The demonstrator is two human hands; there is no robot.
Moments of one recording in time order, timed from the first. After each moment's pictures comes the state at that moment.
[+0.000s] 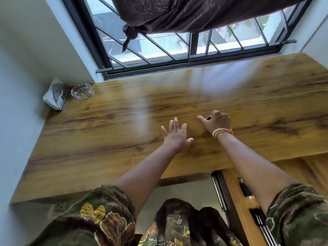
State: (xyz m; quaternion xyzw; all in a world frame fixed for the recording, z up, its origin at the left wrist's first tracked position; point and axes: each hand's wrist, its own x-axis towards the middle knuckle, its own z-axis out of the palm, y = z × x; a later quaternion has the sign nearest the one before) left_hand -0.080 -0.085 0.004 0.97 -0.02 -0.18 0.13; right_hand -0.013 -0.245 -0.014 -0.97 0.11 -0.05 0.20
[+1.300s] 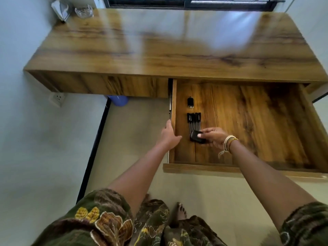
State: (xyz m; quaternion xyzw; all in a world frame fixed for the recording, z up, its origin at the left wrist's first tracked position) left_hand -0.437 -0.314 -0.049 0.84 0.25 -0.18 0.45; right_hand -0.363 -0.510 -0.058 -0.70 0.15 0.40 0.56
